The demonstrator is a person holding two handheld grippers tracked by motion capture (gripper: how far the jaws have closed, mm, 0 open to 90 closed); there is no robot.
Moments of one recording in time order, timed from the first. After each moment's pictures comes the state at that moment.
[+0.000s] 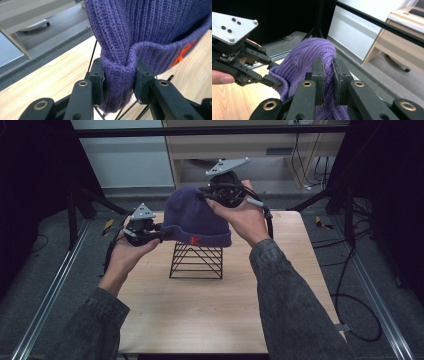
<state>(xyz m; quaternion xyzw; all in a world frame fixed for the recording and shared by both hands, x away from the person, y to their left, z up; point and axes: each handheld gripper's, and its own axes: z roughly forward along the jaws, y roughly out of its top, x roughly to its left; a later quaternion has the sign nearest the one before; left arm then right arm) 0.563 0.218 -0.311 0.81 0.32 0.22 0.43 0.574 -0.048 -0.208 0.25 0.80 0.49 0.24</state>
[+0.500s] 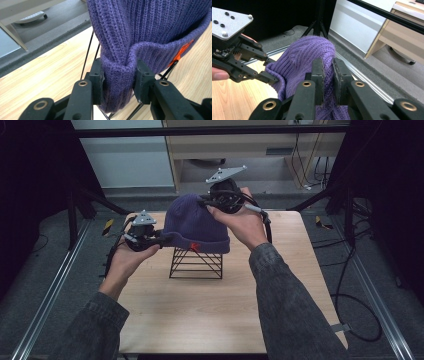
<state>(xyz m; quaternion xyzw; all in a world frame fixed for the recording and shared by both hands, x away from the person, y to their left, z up) 0.560 0.222 -0.327 0.82 0.33 0.21 0.41 0.580 -0.048 -0.229 0.26 0.81 0.48 0.22</state>
